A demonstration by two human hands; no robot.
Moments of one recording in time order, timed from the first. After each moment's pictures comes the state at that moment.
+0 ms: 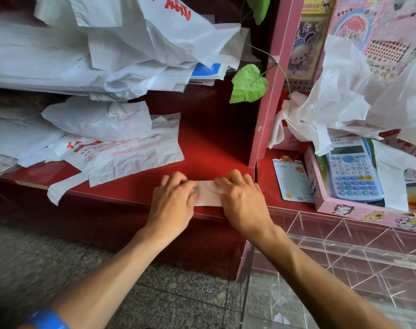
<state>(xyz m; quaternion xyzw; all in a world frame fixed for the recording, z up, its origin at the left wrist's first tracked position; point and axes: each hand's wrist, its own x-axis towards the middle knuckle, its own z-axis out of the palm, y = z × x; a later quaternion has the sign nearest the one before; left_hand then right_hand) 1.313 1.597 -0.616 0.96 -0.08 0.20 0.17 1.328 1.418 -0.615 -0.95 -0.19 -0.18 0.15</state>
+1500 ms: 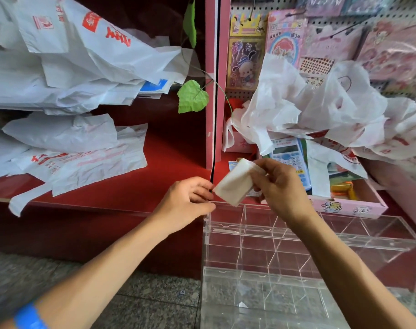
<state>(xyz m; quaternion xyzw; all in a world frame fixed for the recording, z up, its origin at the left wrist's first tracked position) 1.282 1.490 -0.560 0.84 -0.09 -0.03 0.53 1.277 1.273 -0.536 -0.81 -0.06 -0.12 0.56</state>
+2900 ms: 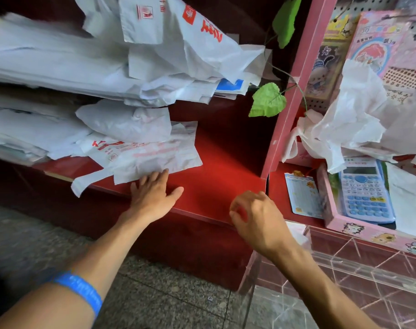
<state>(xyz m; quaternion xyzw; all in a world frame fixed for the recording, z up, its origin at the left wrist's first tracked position) 1.327 1.661 -0.600 0.98 0.12 -0.01 0.13 1.307 1.408 -0.596 -0.94 -0.24 -0.12 0.21</state>
